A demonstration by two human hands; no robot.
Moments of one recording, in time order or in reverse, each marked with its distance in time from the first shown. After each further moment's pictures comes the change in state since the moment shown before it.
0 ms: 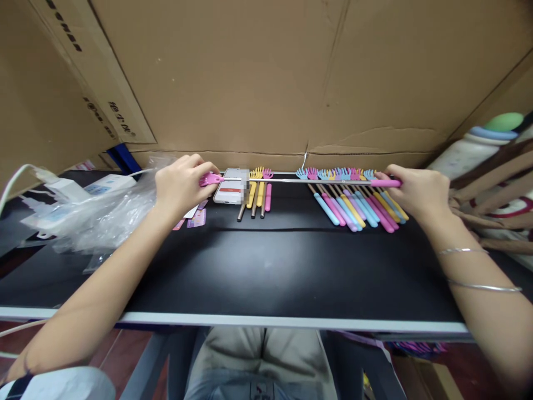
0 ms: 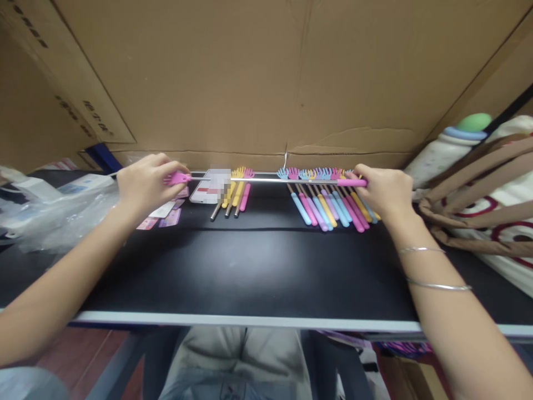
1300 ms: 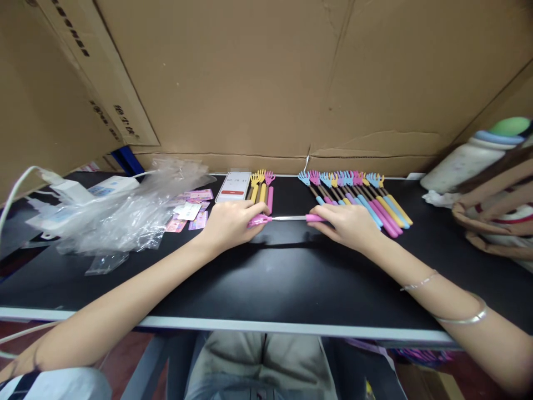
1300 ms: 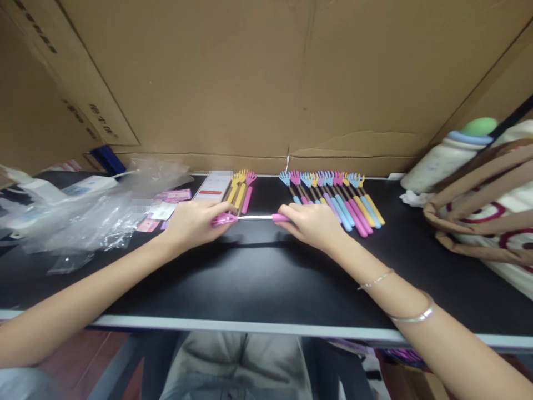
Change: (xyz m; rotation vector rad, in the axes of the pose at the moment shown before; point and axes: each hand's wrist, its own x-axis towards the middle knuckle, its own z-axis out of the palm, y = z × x) left_hand -0.031 0.074 0.012 -0.239 0.097 0.375; right_hand -0.039 -0.116 -0.037 0.394 0.140 -0.650
